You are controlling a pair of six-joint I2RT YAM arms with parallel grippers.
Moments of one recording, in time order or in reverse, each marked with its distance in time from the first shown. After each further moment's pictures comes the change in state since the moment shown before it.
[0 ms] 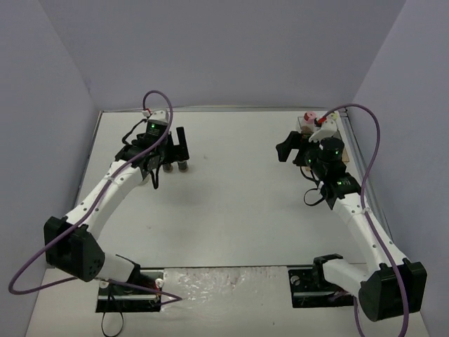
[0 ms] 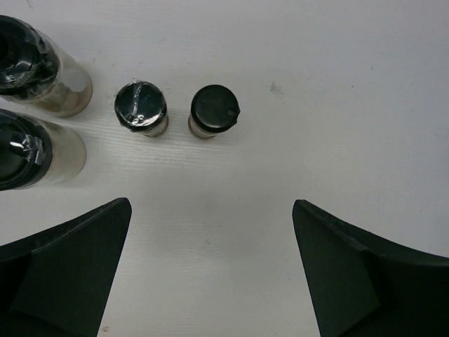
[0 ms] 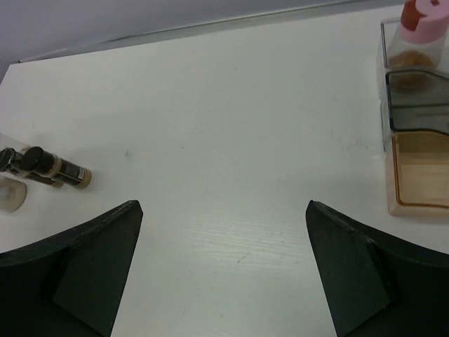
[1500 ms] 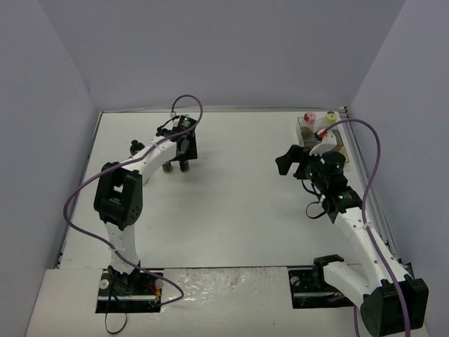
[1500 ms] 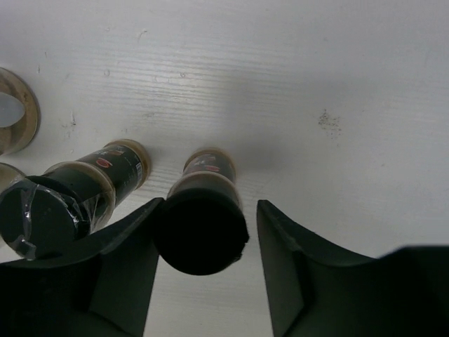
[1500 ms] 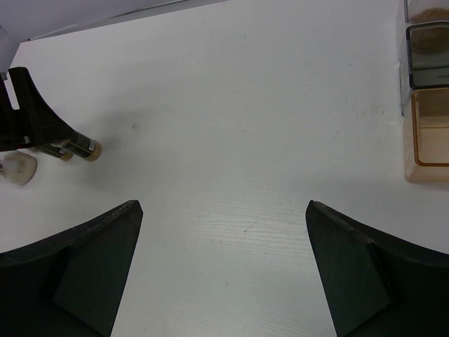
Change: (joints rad) left arm -0.007 0.517 0.269 -0.032 -0.076 -0.009; right arm 0.000 -0.111 -0.123 -0.003 -0.050 0.021
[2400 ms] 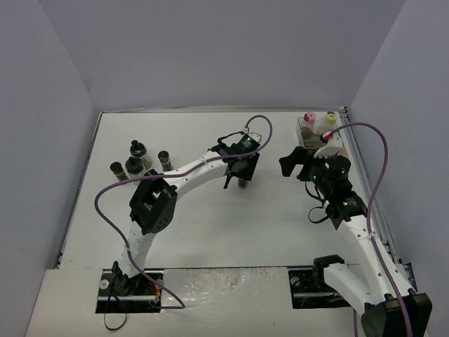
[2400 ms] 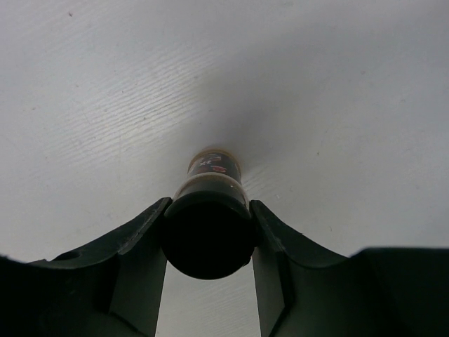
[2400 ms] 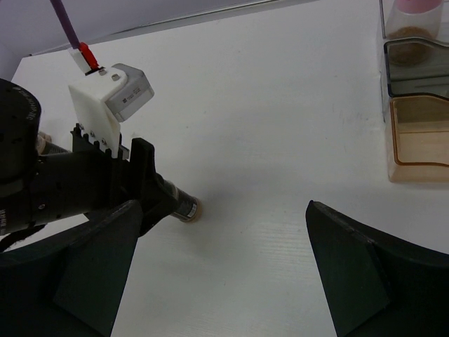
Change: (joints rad) left arm -0.407 0.172 0.257 -0.028 0.147 0.077; right arm 0.000 -0.082 -0.001 -0.038 0.035 -0.004
